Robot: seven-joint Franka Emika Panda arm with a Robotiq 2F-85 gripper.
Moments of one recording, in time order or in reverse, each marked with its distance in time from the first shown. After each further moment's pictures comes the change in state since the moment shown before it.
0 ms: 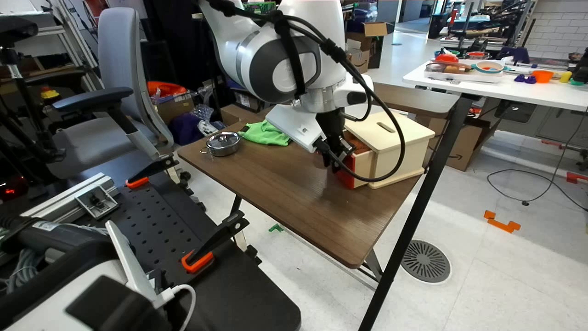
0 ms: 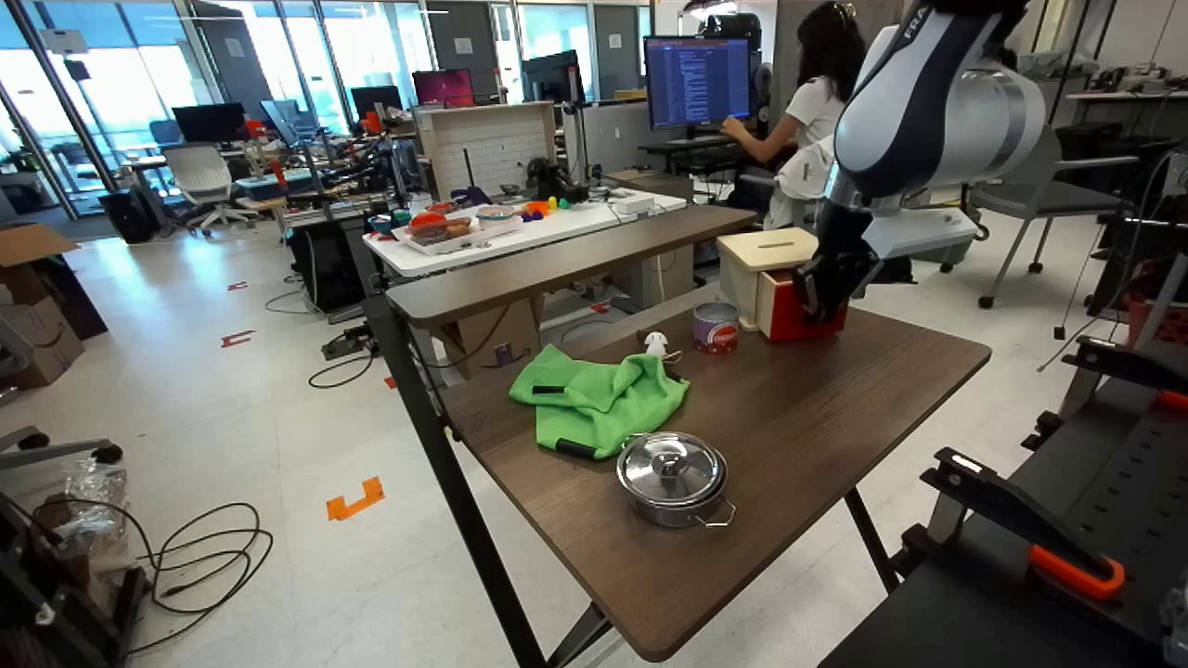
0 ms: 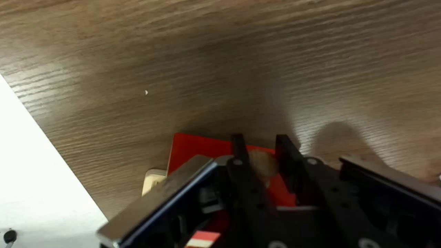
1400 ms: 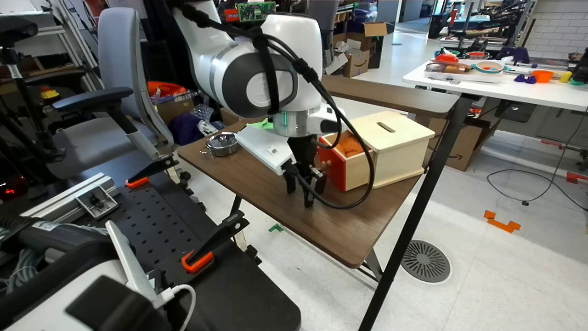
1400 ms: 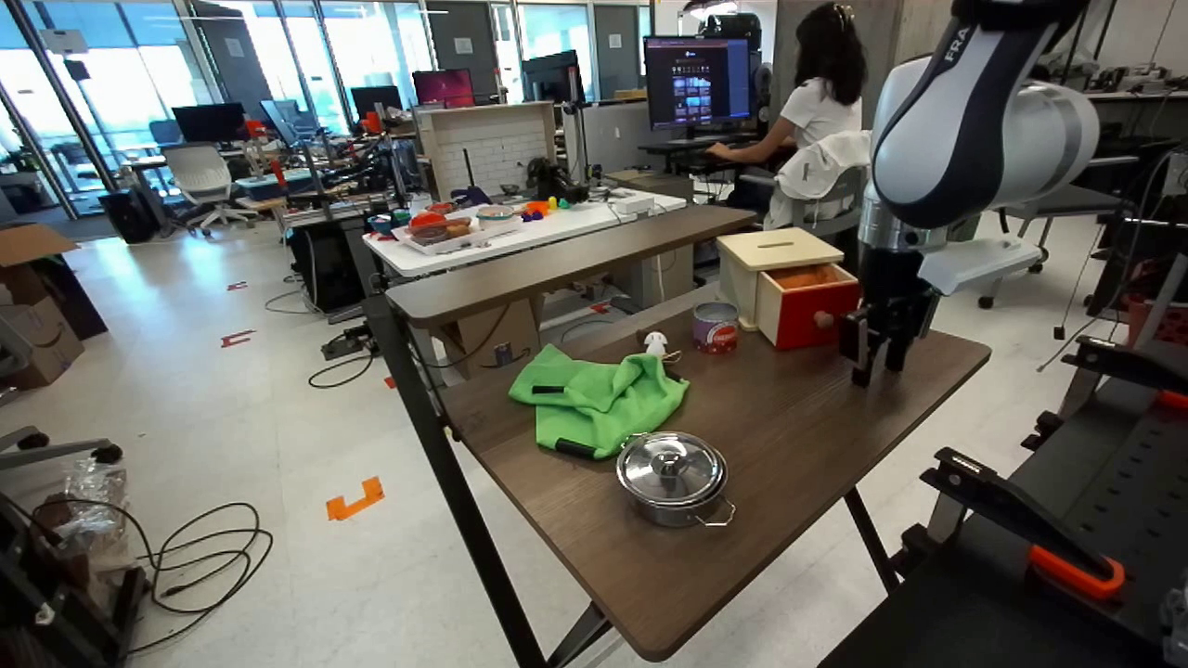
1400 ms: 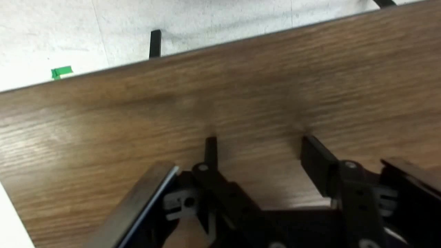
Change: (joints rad) arm 0.057 -0.030 -0.057 -0.141 -0.037 -0.116 0.002
